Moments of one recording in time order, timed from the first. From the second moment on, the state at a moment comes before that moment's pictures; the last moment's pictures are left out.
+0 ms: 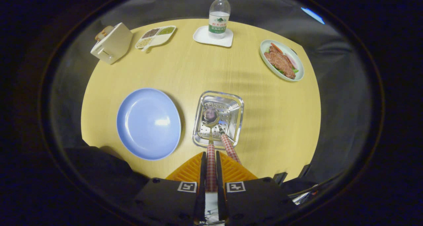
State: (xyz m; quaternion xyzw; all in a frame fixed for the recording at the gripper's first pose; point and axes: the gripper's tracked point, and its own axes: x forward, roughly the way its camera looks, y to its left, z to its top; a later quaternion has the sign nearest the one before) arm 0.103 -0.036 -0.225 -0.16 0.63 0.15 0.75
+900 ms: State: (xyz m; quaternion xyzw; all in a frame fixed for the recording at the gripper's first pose) arm 0.140 0.001 -0.123 -0.02 0.38 0.15 0.91
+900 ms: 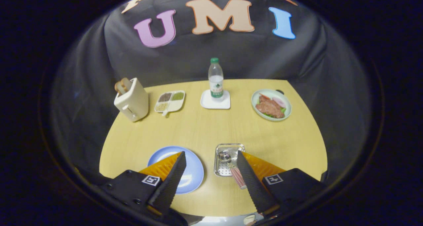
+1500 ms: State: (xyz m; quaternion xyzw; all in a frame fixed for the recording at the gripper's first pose) arm 0.111 0.007 -0.038 0.01 0.16 0.12 0.98
